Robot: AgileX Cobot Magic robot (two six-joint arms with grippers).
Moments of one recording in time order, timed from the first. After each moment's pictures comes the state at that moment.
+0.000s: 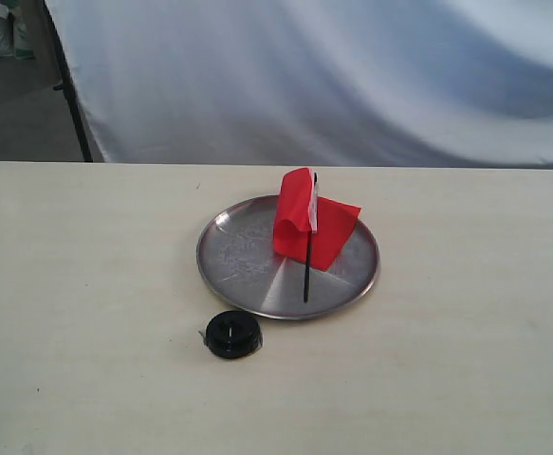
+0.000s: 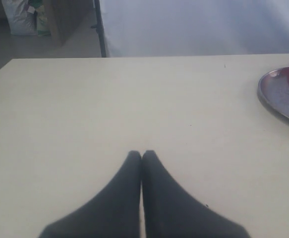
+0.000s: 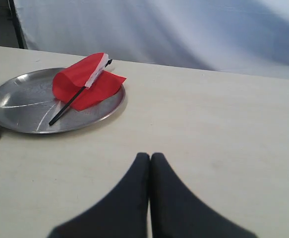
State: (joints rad) left arm 0.14 0.00 0.00 0.02 0.36 0.01; right arm 0.28 0.01 0.00 0.03 0.32 -0.06
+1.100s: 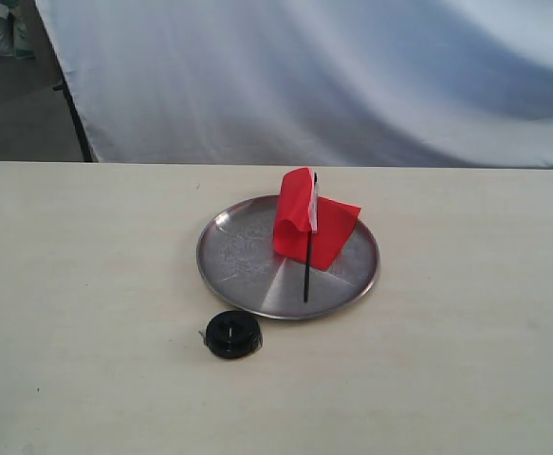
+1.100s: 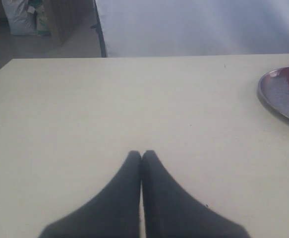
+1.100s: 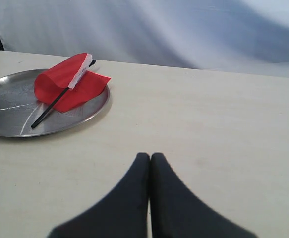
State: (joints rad) left arm 0.14 0.00 0.00 0.02 0.36 0.01; right arm 0.22 0.01 0.00 0.02 0.33 -0.06
